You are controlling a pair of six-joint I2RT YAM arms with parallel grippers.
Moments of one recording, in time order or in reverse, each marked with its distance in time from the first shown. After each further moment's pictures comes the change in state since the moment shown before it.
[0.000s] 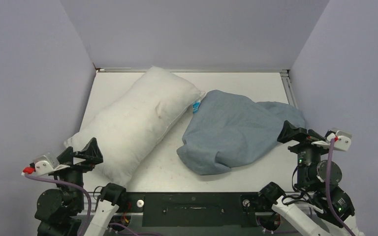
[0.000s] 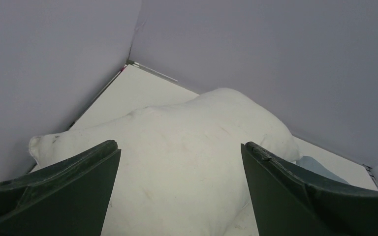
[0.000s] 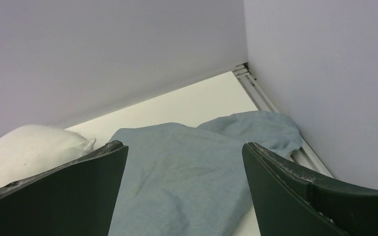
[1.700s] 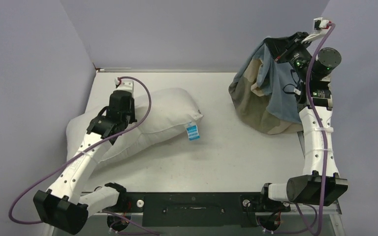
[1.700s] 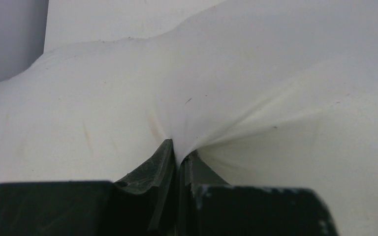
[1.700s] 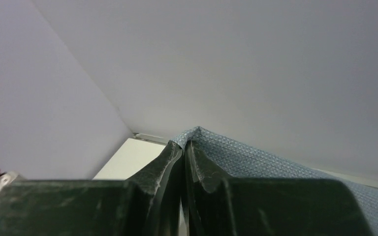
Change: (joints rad) left arm -0.029 0.969 0.106 0.079 0.131 0.137; right arm -0.753 1.028 0.618 0.598 -1.361 0.291
